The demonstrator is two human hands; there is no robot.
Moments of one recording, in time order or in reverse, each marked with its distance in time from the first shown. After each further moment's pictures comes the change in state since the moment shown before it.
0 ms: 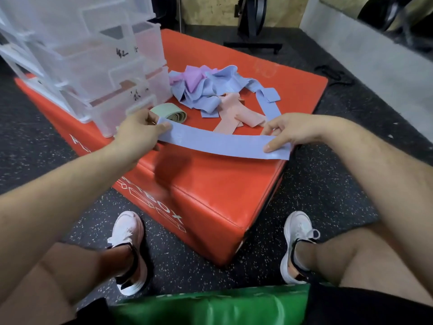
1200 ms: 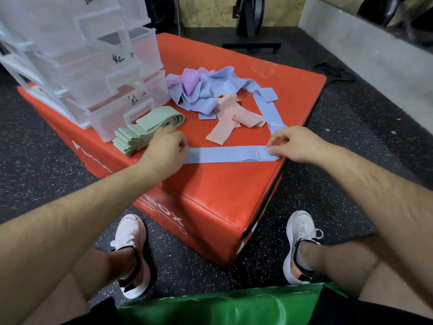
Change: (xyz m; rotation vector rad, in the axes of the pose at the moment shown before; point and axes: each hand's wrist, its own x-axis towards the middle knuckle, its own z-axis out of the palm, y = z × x) left_hand 0.002 -0.024 0.046 0.777 -0.067 0.587; right_hand -0.001 0.045 0.030 -0.143 0.398 0.003
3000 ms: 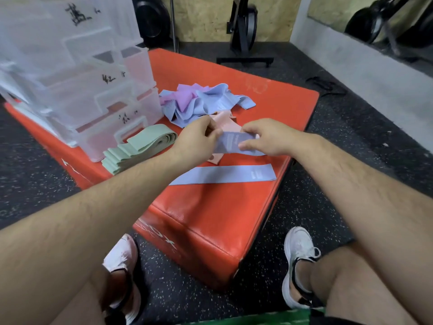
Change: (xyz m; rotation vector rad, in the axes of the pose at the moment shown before) left_hand 0.064 0.082 -0.019 -0.593 -0.064 -0.180; right_hand 0.049 -0.060 -0.023 -0.190 -0.059 -0.314
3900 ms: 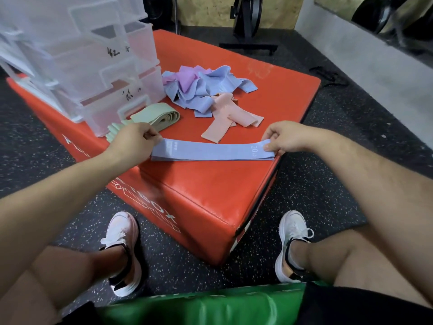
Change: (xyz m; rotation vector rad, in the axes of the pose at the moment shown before) left_hand -0.057 -0.099 -0.070 0.331 0.113 -0.150; right_hand -0.038 0.040 0.025 0.303 -0.177 0.374
